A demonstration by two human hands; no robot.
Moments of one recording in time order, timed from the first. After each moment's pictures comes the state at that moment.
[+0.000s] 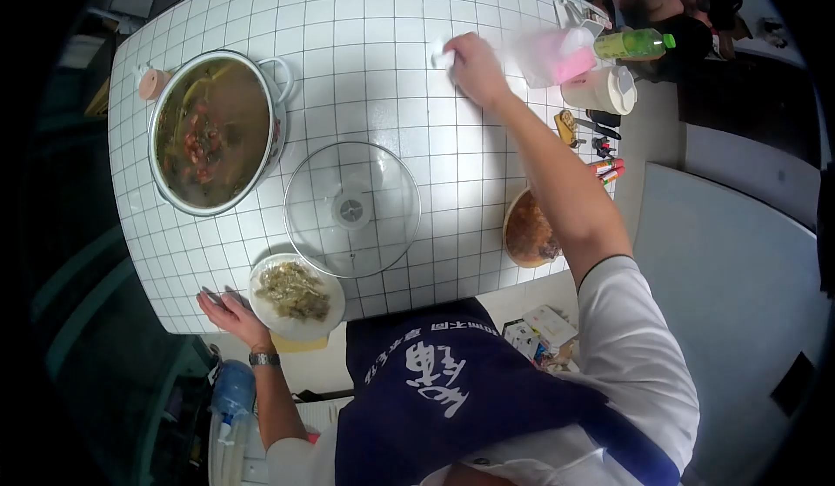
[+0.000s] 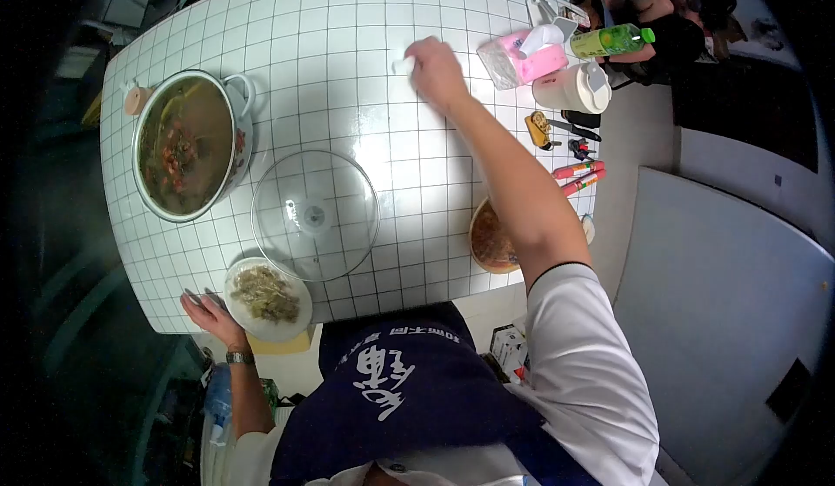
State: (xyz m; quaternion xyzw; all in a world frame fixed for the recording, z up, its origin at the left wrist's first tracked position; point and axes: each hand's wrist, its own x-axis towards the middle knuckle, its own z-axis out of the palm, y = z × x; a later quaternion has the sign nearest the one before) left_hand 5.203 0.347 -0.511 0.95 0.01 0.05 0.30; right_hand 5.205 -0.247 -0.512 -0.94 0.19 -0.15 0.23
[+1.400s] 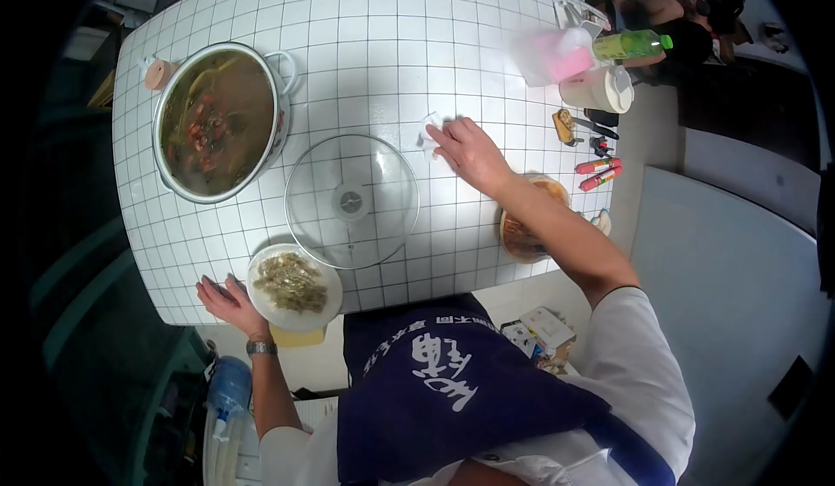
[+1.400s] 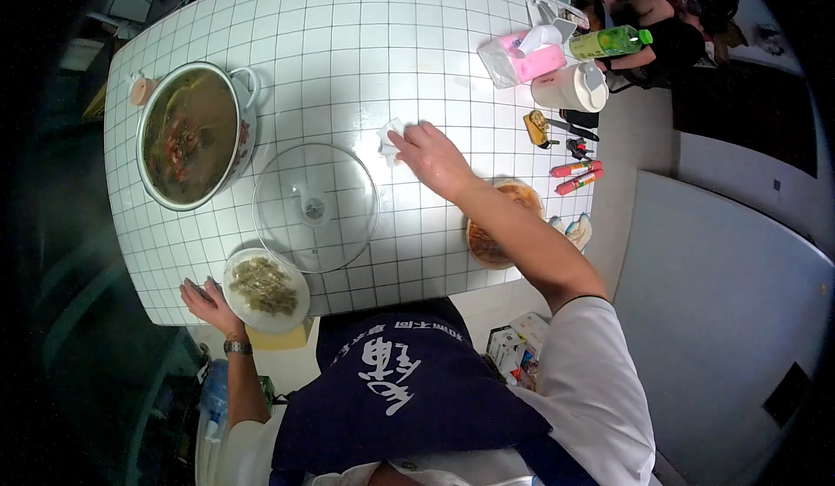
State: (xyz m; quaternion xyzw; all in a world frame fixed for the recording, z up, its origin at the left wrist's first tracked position) left_hand 5.205 0.346 -0.517 0.97 -0.01 0.07 0.23; right_hand 5.106 -0.154 -0.477 -0.98 0.01 -0.03 0.22
